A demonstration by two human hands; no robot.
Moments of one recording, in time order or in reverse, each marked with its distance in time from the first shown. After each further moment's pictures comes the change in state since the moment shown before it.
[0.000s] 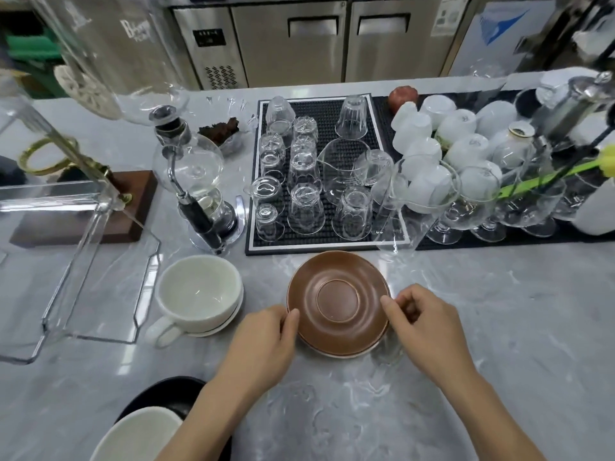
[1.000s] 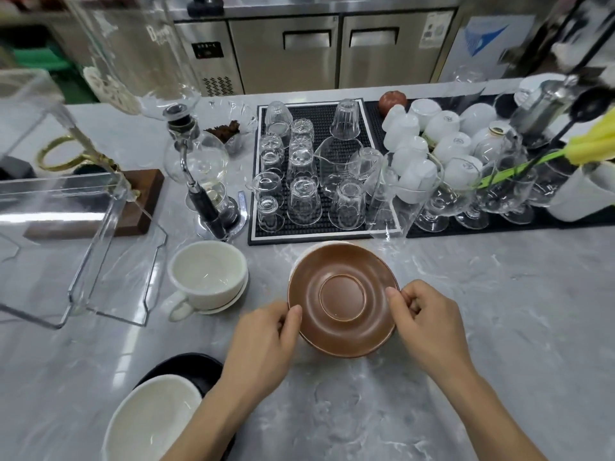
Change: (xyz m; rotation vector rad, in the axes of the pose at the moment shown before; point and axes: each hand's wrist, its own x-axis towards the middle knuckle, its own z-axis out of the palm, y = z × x) left_hand -0.038 0.003 -0.003 -0.114 0.125 0.095; right_hand -0.033 -0.013 -0.013 -0.003 0.079 -0.056
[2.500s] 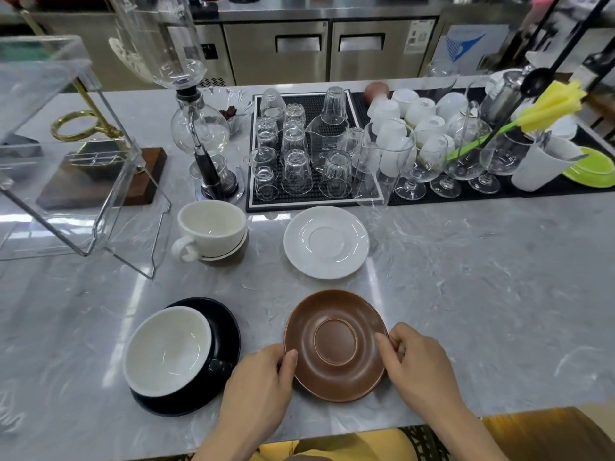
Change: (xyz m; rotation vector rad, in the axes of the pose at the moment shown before) left_hand -0.126 -0.029 0.038 0.081 -0.124 -0.157; right_hand -0.131 0.034 -0.010 -0.219 -0.188 0.019
